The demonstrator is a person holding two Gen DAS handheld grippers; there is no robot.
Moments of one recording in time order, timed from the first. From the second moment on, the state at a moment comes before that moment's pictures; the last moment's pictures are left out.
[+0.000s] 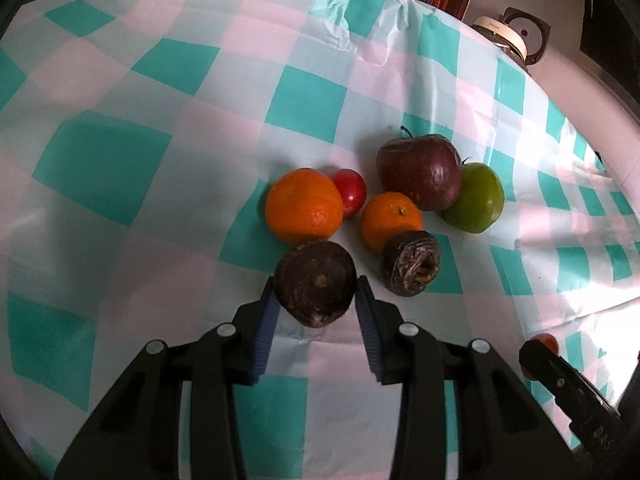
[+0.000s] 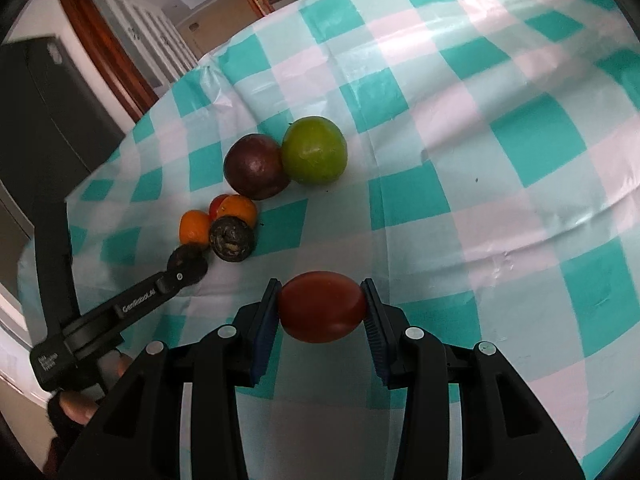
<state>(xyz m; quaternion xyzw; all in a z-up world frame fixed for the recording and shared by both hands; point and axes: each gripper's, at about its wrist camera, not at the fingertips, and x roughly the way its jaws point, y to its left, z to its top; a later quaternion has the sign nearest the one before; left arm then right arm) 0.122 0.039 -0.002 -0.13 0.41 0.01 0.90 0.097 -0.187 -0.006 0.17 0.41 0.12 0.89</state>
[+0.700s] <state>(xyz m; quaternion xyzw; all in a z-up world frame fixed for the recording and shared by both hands) -0.057 -0.013 0.028 -0.05 0.39 -0.08 0.92 -0.070 -0.206 0.056 0.16 0.32 0.09 0.93</state>
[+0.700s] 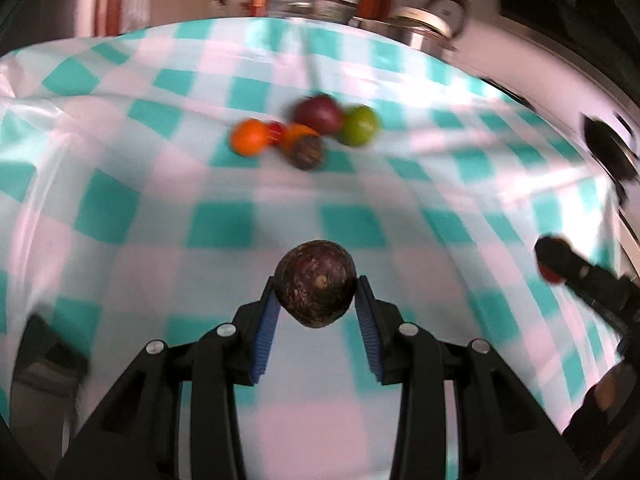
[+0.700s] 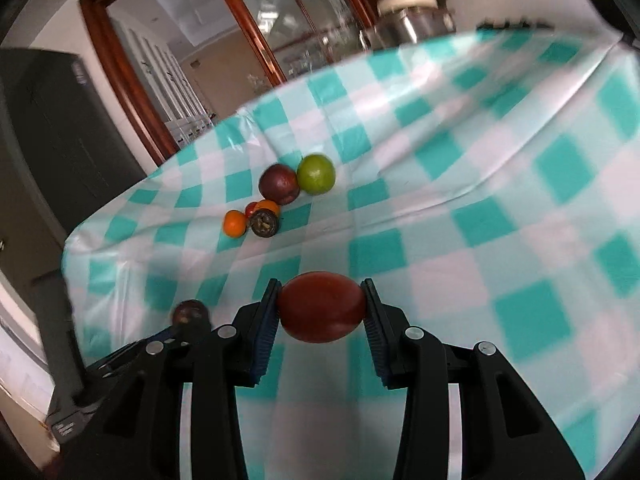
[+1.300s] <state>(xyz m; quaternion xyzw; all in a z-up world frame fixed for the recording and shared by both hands) -0.201 -0.204 0.032 0.12 0.38 -0.30 0.87 -0.301 -0.348 0.047 0.09 0.30 -0.09 0.94</state>
